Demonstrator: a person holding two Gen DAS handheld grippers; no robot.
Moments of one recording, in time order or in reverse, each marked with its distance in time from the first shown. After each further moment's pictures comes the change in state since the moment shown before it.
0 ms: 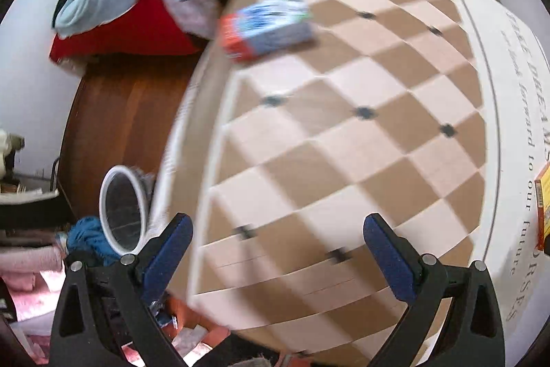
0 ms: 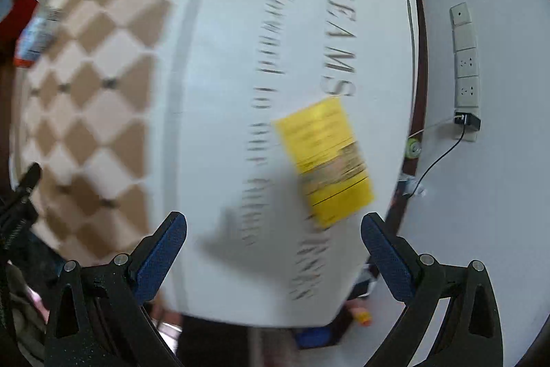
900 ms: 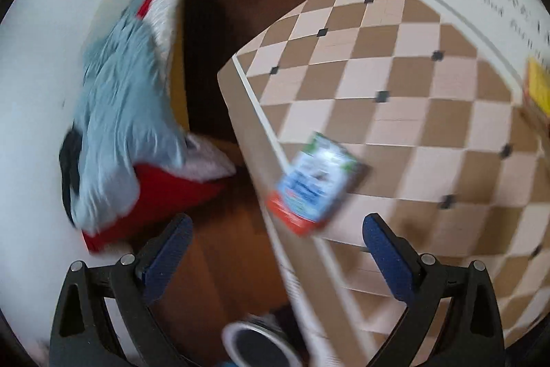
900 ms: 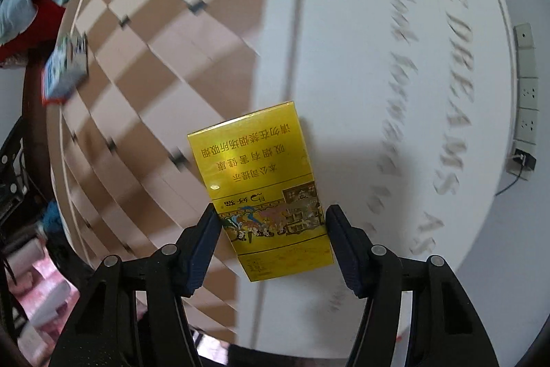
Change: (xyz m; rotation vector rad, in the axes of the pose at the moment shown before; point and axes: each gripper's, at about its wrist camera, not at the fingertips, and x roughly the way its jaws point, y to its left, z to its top) left arm -0.009 0.034 0.116 0.700 -0.269 0.197; right arm 0.004 0.054 0.093 -0.024 0.041 0.215
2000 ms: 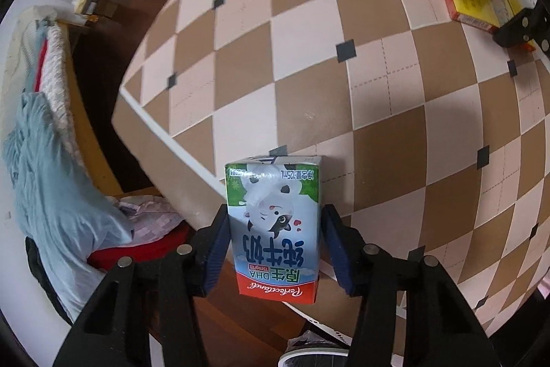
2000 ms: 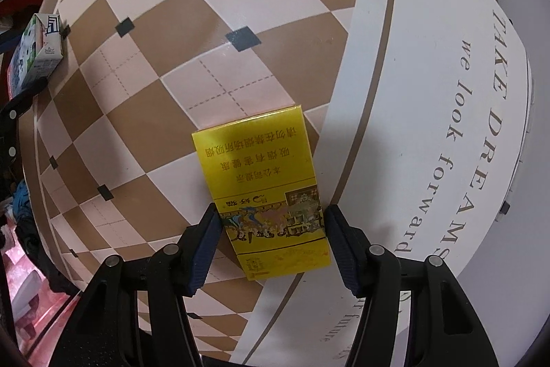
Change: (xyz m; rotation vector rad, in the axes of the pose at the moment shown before) left arm 0.072 -0.023 0.025 0.382 0.021 -0.260; right arm 0.014 0.087 0.045 -0.128 0.042 -0.166
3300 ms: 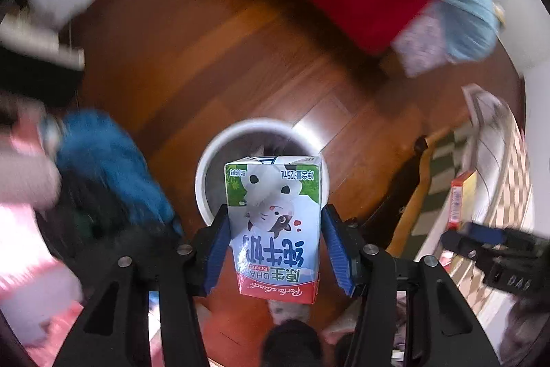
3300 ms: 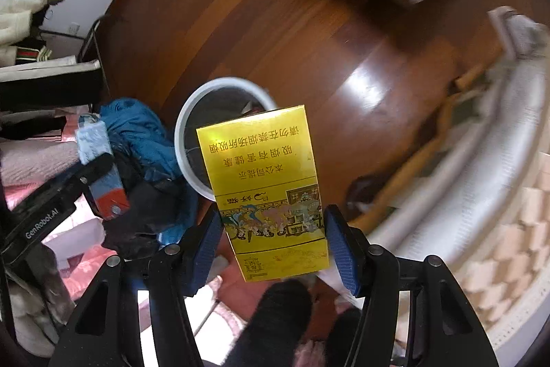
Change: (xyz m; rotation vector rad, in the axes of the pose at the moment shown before) left arm -0.021 0.020 -0.594 -1.778 0.073 -0.296; right arm -0.044 0.534 -0.090 -0.473 -0.060 0.217
